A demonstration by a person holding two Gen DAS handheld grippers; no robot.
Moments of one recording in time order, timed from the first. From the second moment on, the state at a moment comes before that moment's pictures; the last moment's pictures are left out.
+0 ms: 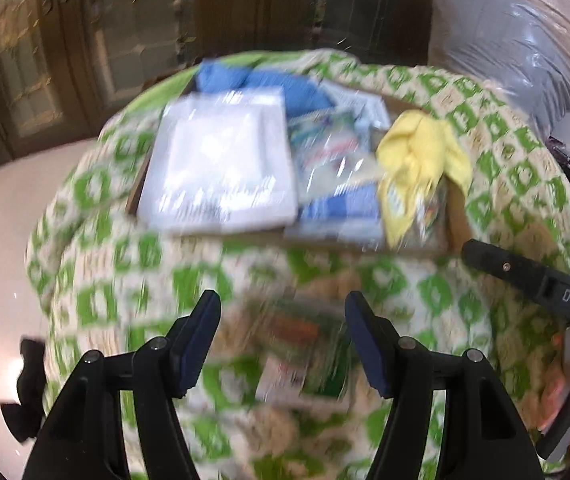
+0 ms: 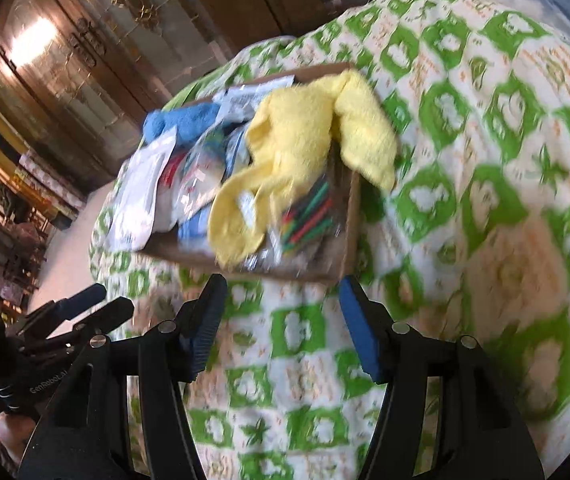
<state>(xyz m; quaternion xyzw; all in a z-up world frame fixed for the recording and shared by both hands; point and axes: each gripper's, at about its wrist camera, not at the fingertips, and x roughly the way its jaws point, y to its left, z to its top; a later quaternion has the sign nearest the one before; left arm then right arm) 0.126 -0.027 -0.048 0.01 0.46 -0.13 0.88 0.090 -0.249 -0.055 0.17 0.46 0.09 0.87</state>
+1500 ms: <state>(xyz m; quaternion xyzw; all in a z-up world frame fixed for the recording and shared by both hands) 0.164 -0.036 -0.073 0.00 0.49 -0.17 0.85 0.070 -0.193 -0.100 0.12 0.54 0.13 0.82</state>
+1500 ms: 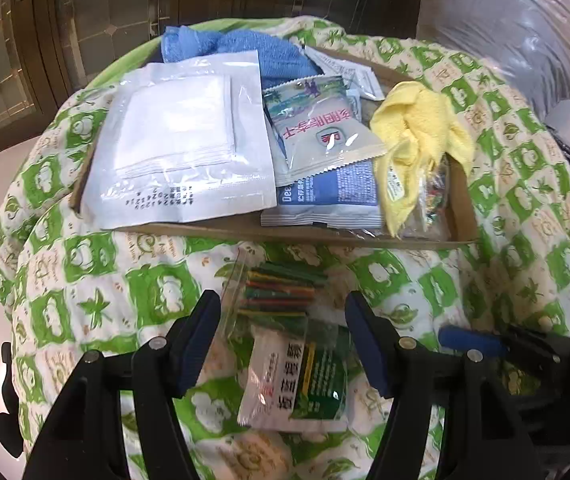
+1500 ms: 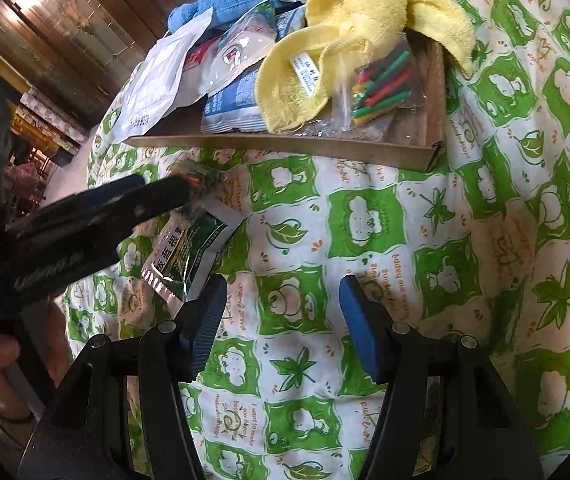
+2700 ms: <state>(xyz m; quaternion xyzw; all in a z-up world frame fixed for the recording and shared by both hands) 0.136 0.025 -0.110 -0.04 0.53 -0.14 0.83 0.094 -0.159 -0.100 0.21 0.59 0.15 0.77</state>
